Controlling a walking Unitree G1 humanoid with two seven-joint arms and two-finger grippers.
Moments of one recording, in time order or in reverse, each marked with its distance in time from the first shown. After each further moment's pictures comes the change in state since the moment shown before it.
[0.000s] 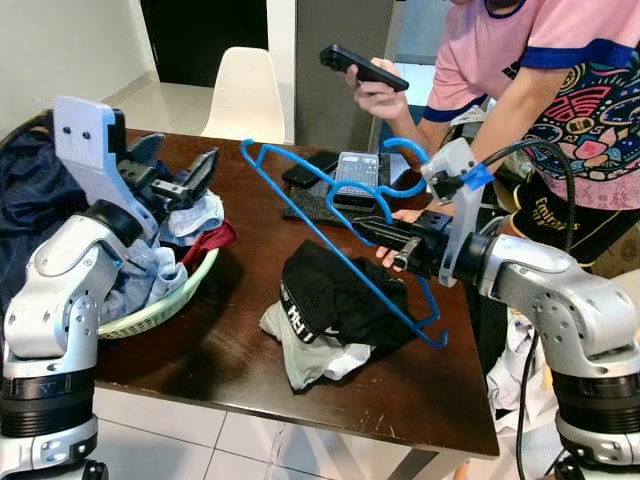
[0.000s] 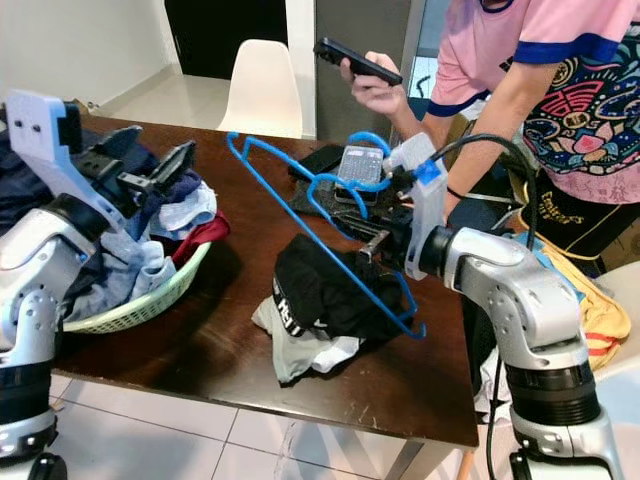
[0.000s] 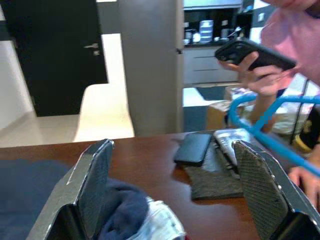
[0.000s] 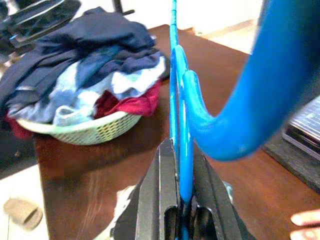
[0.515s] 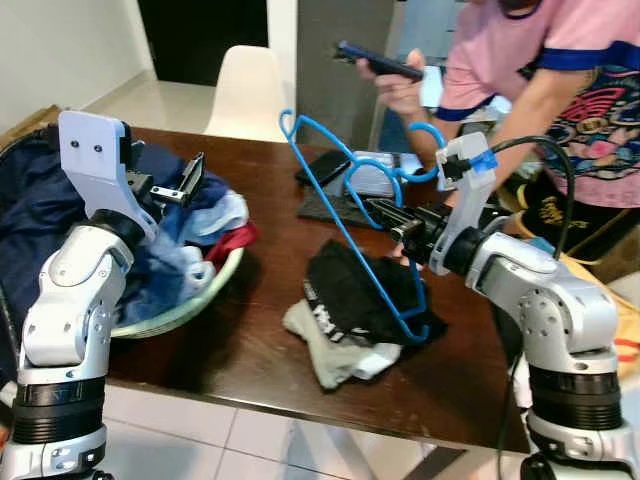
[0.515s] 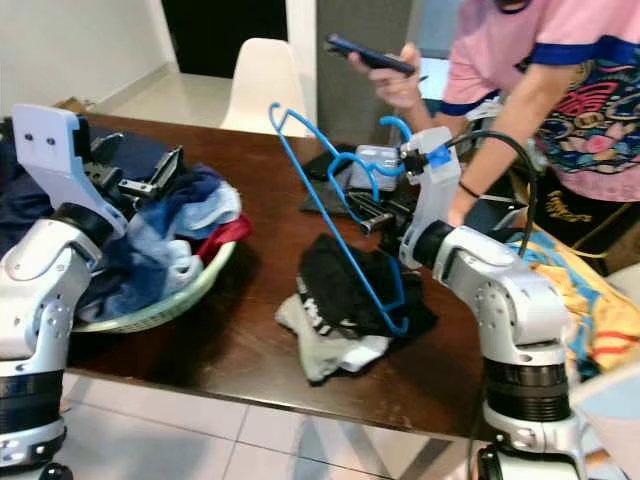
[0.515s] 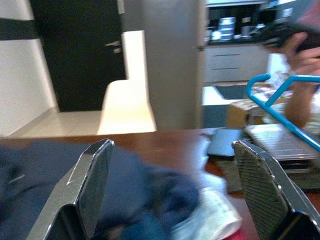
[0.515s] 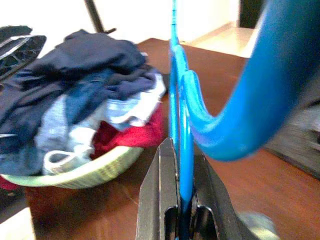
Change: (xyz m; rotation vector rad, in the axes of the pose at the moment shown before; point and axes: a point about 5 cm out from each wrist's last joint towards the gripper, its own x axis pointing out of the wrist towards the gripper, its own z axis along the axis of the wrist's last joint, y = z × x) left arm 0.001 -0.009 -0.009 0.006 0.003 0.054; right arm 0.015 -0.003 -0.004 0.092 -0.070 -0.109
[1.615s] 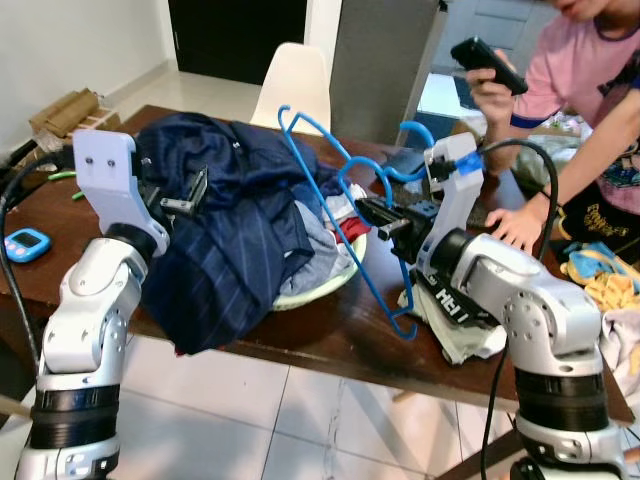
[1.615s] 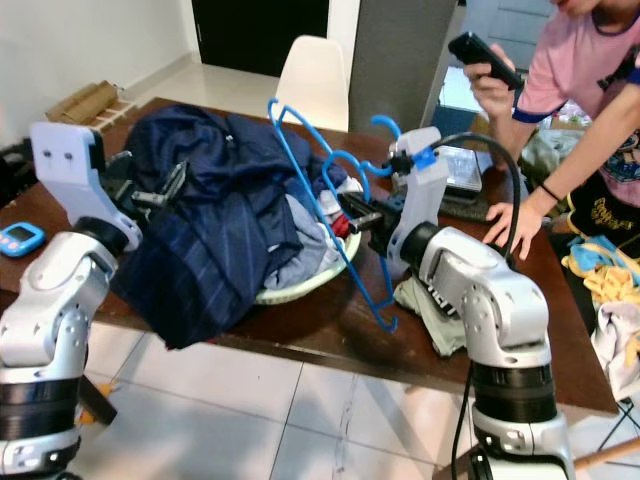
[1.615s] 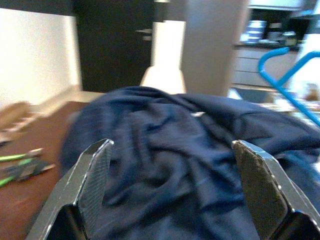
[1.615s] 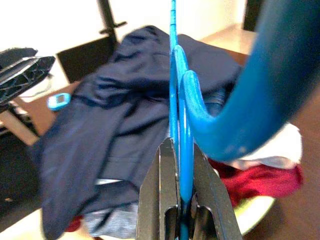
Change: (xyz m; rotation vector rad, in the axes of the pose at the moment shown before) left arm -0.003 -0.002 -0.016 -0.034 0.045 0.082; right arm 0.006 0.006 0.001 -0.021 -0.016 -0.022
